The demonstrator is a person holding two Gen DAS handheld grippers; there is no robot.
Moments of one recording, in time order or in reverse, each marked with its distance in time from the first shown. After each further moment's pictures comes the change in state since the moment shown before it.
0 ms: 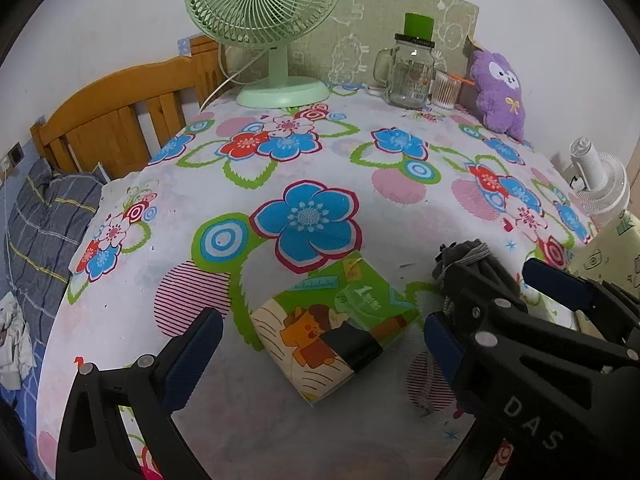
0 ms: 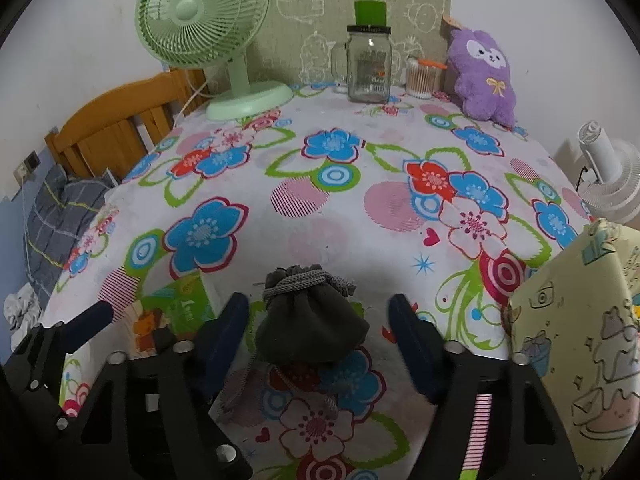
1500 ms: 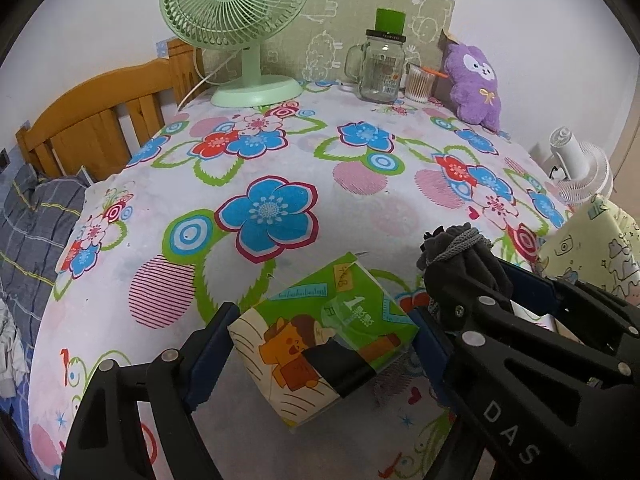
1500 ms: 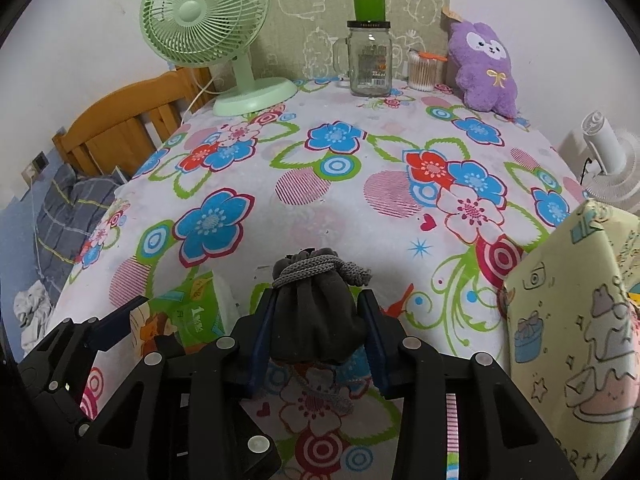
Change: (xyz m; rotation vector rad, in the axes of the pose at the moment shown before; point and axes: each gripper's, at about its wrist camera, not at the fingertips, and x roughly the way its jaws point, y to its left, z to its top) left arm -0.012 -0.019 -0.004 0.026 0.009 -0.060; right arm -0.016 -0.006 -0.007 0.010 0.008 0.036
